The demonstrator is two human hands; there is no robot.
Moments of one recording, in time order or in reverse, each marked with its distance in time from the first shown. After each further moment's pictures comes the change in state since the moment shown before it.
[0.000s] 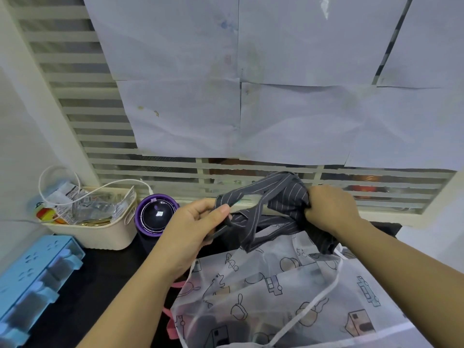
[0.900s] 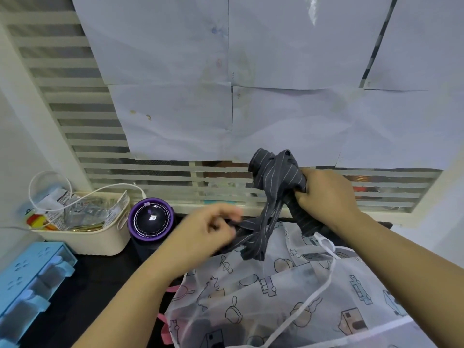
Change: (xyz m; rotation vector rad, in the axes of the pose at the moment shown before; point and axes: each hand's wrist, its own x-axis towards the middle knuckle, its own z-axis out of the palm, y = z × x) left_hand 0.007 -0.003 0.003 0.469 -0.195 0.112; right_hand -0.009 -0.001 -0.031 0.188 0.281 -0.010
